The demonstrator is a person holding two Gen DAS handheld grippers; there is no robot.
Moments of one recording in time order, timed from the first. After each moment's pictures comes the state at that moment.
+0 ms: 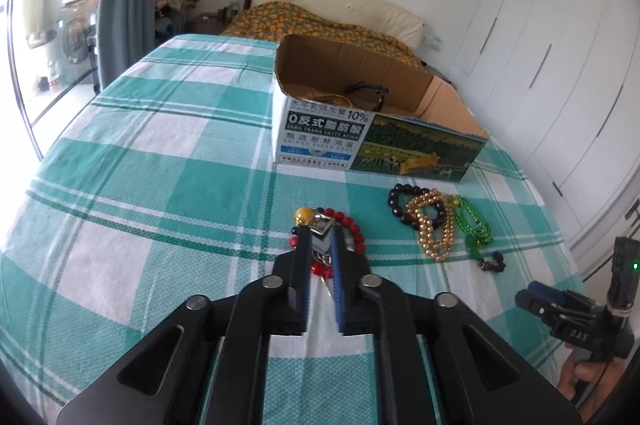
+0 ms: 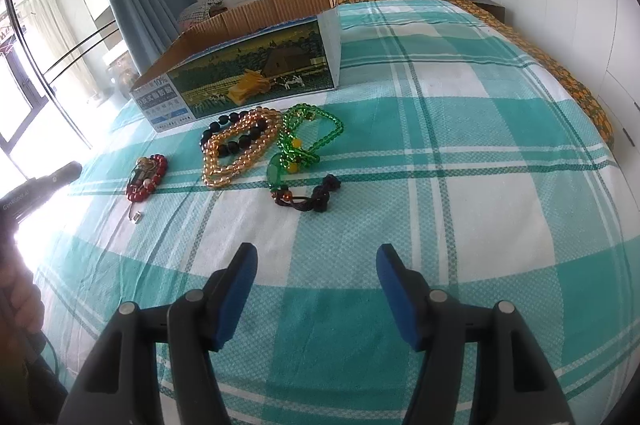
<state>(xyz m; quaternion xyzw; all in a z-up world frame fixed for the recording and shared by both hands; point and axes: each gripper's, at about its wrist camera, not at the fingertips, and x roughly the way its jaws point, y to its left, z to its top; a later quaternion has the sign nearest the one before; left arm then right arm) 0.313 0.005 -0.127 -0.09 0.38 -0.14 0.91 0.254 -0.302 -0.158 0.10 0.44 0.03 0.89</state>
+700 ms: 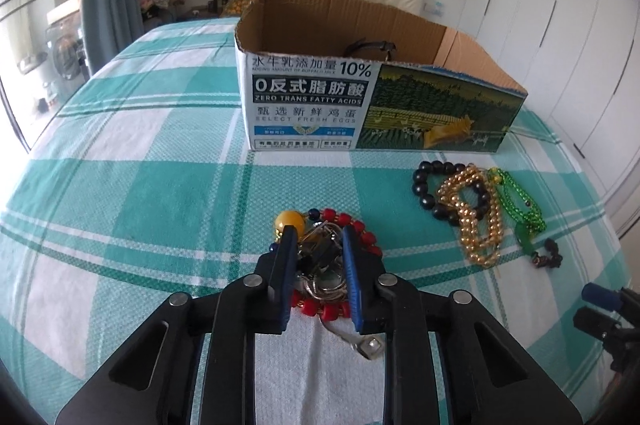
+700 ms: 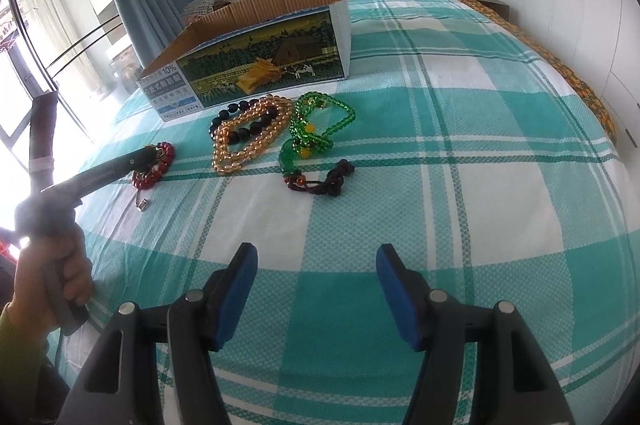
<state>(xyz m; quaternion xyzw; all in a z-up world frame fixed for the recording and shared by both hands) 0.357 -0.029 -0.163 -0.03 0.39 -0.13 0.91 0.247 -0.297 -0.161 0.09 0.44 0.04 0.89</state>
